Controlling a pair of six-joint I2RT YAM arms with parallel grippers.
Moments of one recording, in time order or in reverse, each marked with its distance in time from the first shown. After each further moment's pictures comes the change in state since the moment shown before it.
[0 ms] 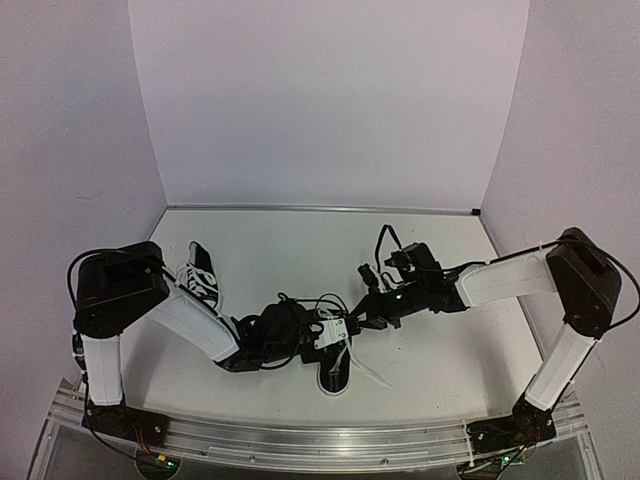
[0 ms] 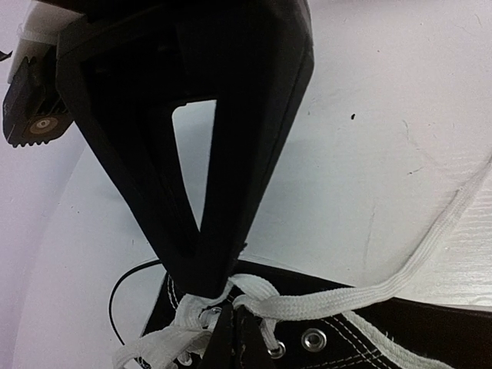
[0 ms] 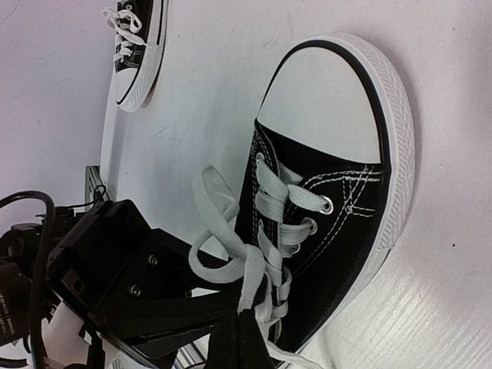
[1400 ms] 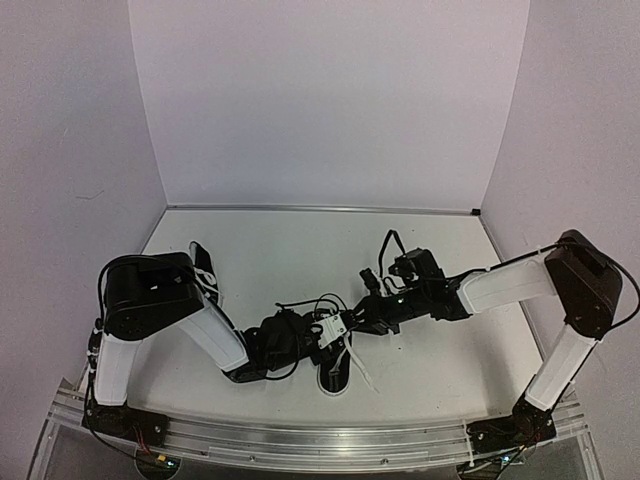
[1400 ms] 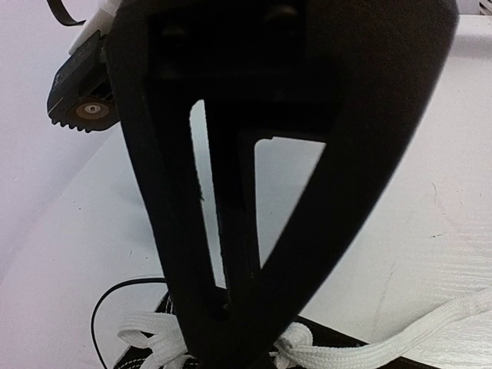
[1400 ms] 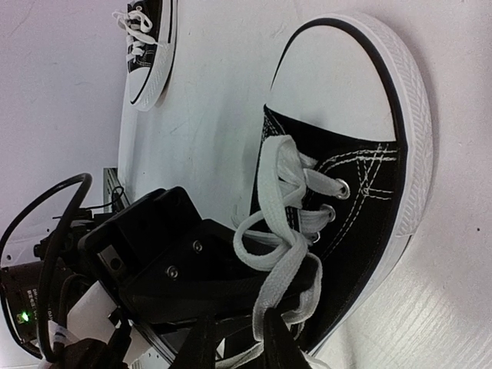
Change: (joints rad) left arm -0.005 0.155 -0.007 0.329 -0.033 -0.151; right arm 0.005 -0.003 -0.063 0.120 -0.034 0.099
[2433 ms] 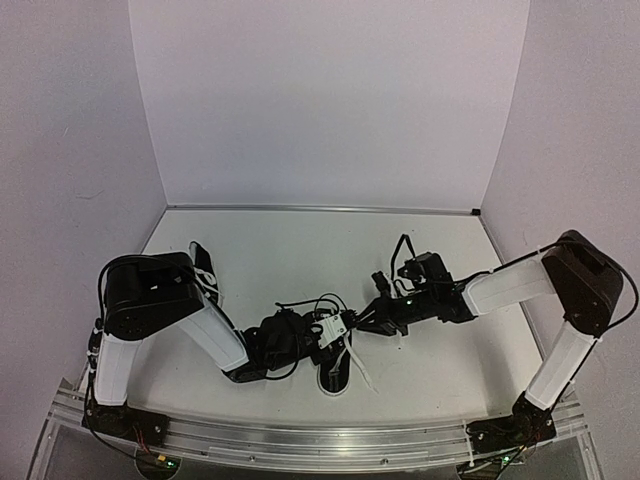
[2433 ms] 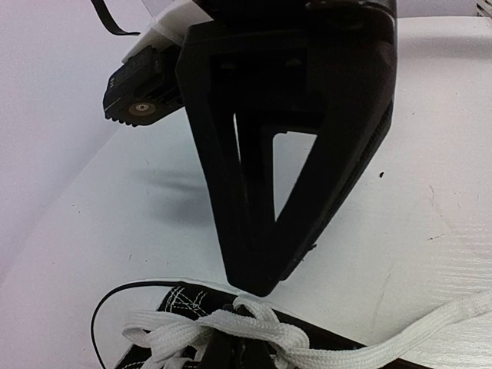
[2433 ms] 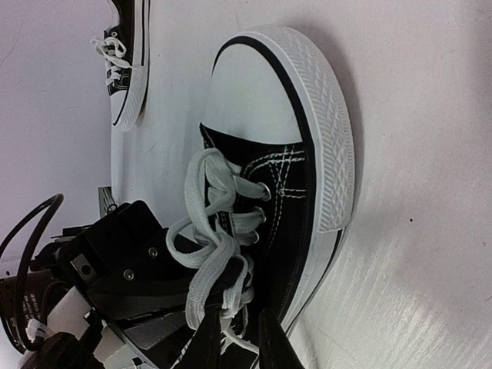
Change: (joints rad) left arm 0.001 0.001 0.000 0.008 0.011 0.005; right arm -0.063 0.001 -0.062 0.042 -0.003 0.021
